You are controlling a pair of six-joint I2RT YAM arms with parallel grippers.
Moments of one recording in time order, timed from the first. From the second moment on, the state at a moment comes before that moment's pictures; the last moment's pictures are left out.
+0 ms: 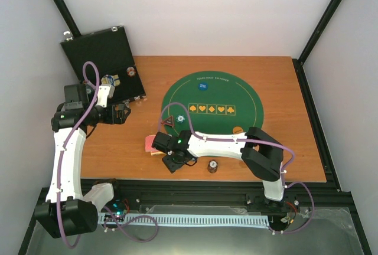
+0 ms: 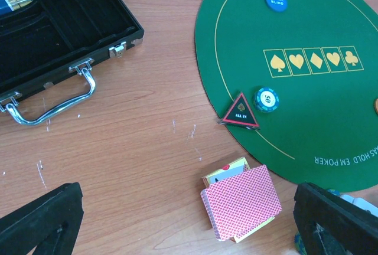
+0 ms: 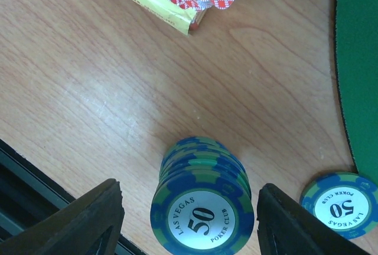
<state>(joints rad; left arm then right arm) 0.18 1.03 1.09 -0.96 0.46 0.15 1.22 1.92 1.37 -0.79 0.05 0.51</state>
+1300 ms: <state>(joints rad) 0.18 1.03 1.10 -0.97 0.46 0.15 1.22 1.92 1.40 -0.83 0.08 0.50</state>
